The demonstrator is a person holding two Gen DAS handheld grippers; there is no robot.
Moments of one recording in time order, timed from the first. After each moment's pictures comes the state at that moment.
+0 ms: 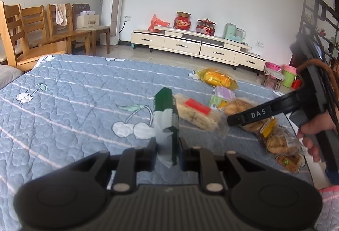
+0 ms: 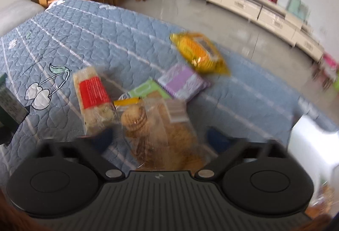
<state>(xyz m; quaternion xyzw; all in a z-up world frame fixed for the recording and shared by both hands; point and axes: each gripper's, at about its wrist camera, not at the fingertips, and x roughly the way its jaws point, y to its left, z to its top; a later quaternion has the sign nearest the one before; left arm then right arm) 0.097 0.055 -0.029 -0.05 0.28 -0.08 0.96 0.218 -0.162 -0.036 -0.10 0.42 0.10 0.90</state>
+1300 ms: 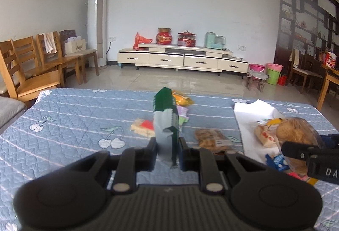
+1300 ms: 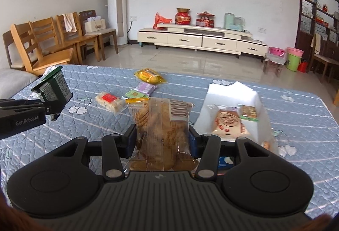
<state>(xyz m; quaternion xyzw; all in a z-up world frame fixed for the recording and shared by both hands) -0.014 0.000 0.060 0.01 0.23 -0.11 0.97 -0.065 -0.197 0.065 0.00 0.26 -0.03 0.96</state>
